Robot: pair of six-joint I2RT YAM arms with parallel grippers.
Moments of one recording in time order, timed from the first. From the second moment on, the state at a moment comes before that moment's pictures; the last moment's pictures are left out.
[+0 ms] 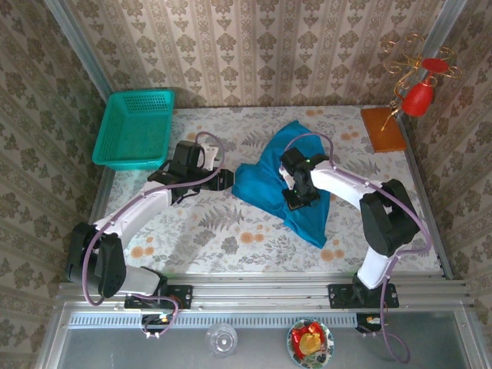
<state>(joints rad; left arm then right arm) -0.47 1.38 0.96 -0.33 0.46 -0.30 0.50 1.73 1.22 -0.92 -0.04 0.14</state>
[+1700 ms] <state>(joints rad) -0.49 1.81 1.18 -0.02 0.46 0.25 0.35 1.15 1.37 -1.07 0.25 0.21</state>
